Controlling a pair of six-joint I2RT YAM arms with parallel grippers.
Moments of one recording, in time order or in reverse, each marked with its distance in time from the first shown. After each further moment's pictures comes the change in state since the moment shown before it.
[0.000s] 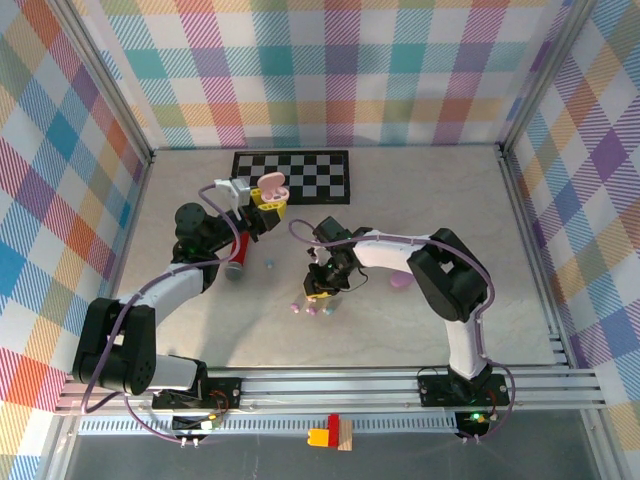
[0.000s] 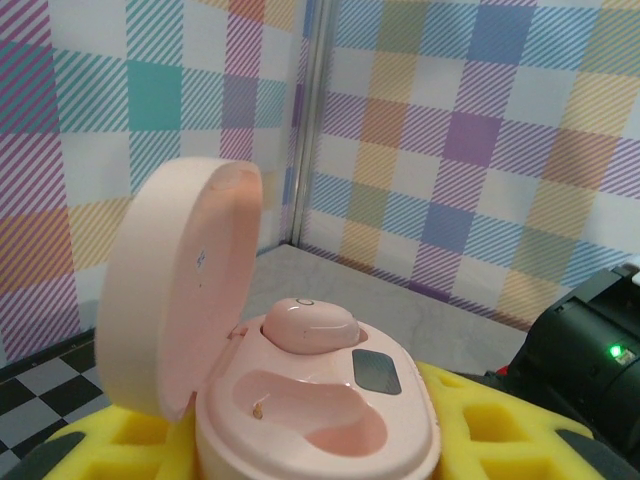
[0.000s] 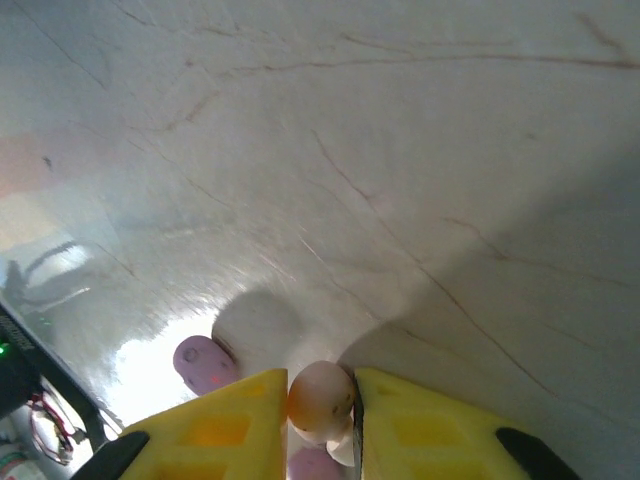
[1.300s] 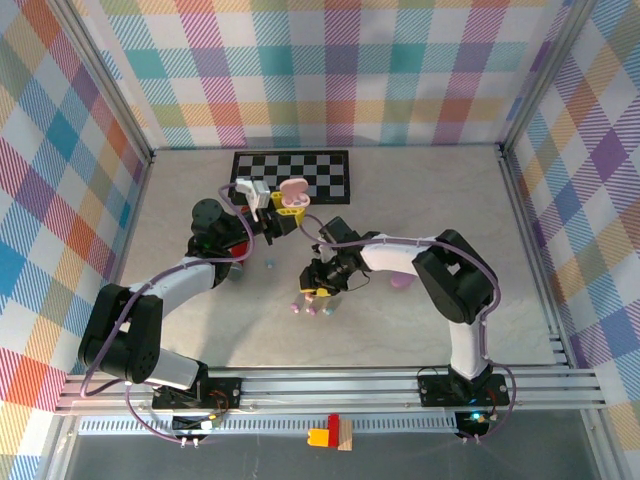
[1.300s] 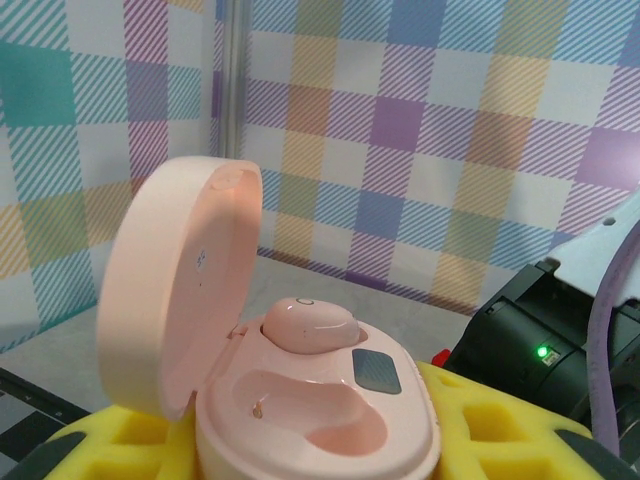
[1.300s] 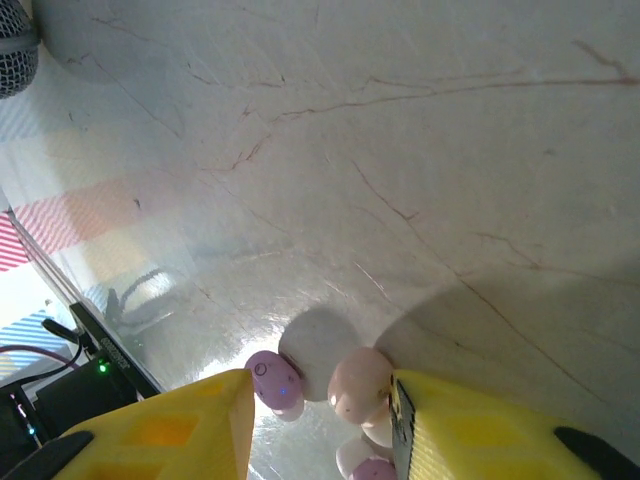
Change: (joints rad) left arm -0.097 0.072 0.055 0.024 0.058 0.008; right arm -0.006 -0.021 -0.083 0.202 -0.108 0.192
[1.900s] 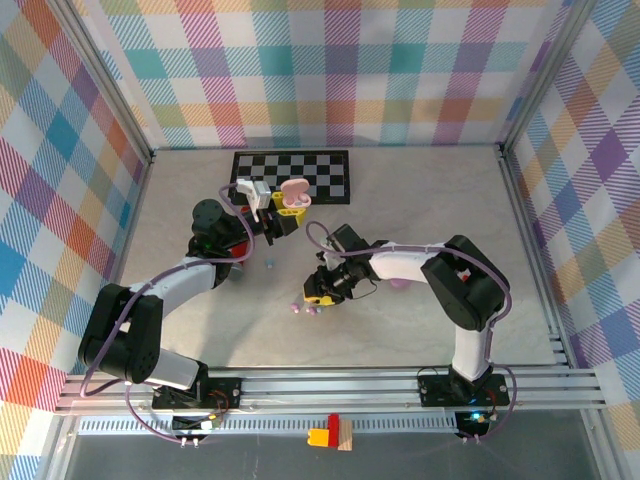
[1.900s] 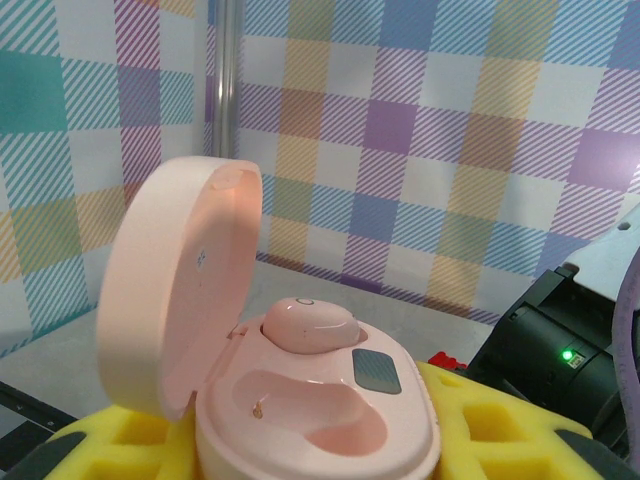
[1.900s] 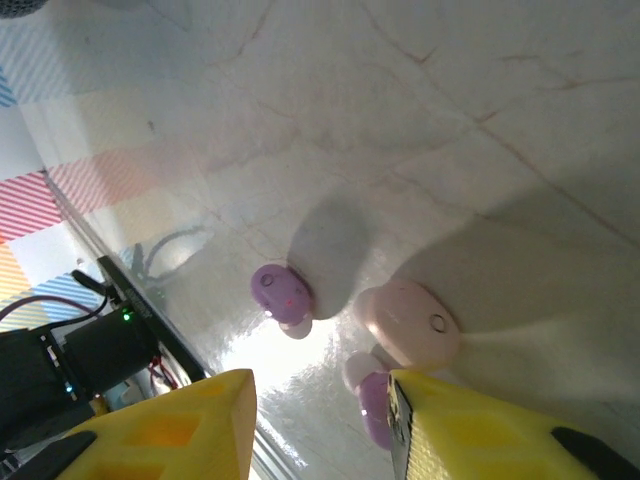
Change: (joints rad) left arm -0.014 0.003 0.002 0.010 0.005 -0.002; right arm 0.000 -0.084 -0.133 0.071 -0.062 0.029
